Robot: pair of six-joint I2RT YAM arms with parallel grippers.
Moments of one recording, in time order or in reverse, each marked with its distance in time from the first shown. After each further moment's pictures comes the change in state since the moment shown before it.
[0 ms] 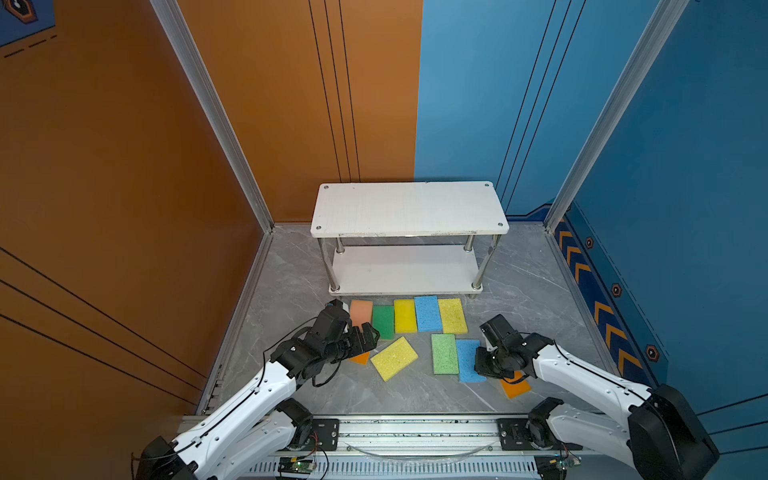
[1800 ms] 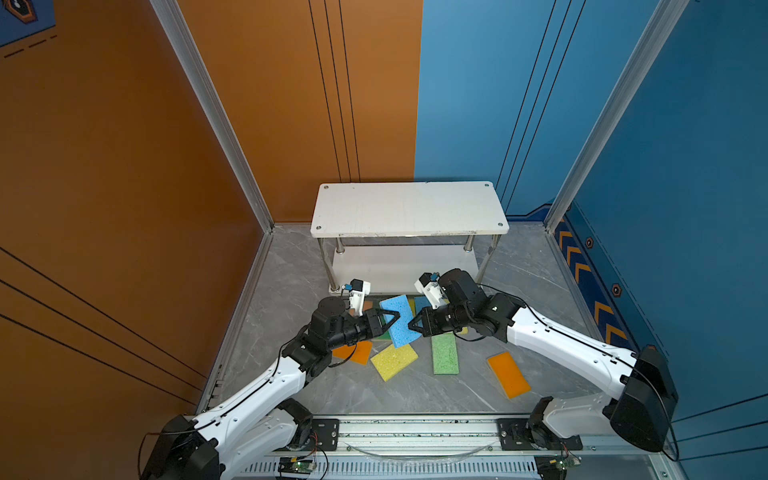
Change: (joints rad) left arm 0.026 0.108 -0.087 0.724 0.388 -0.093; right arm 0.259 0.266 0.608 0.127 -0.286 -0.093
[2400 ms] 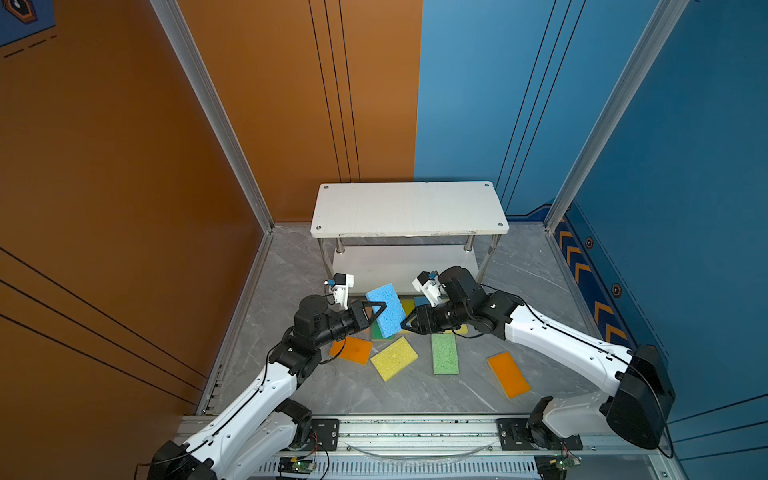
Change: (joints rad) left arm 0.123 -0.103 -0.015 0.005 0.056 -0.043; right arm -0.017 0.008 -0.014 0.061 -0.095 0.027
